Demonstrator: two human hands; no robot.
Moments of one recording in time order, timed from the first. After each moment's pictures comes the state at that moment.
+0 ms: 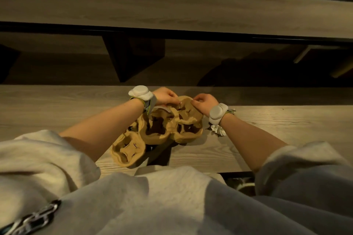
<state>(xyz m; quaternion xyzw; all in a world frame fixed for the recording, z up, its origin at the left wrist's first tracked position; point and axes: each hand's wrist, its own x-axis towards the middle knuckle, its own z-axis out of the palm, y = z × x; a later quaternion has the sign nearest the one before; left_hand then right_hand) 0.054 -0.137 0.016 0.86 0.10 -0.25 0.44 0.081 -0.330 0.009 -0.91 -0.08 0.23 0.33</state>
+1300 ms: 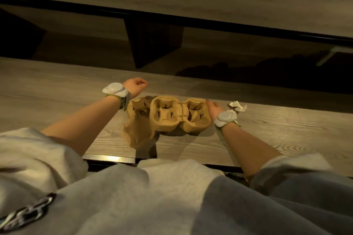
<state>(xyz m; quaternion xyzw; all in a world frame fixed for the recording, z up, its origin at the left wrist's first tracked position) -0.028 -0.044 0.003 0.87 0.28 -0.08 0.39 0.037 -0.333 -0.021 -0.86 0.10 0.29 0.41</state>
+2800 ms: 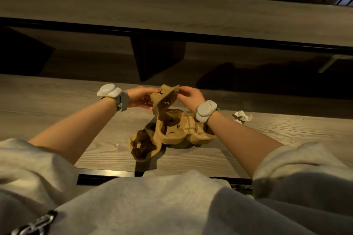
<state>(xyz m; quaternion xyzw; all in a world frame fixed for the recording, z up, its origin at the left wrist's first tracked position) -0.026 -0.032 0.056 0.71 0.20 -0.25 0.62 0.047 -0.239 0.023 -0.81 -0.22 0.22 0.50</state>
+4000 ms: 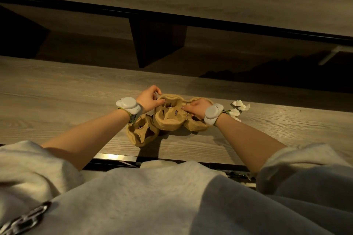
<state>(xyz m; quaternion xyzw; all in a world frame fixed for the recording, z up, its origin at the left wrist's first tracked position) -0.051 -0.077 -0.016 0.89 0.18 -0.08 0.41 0.027 -0.285 -0.006 -0.88 -0.13 0.36 0.28</state>
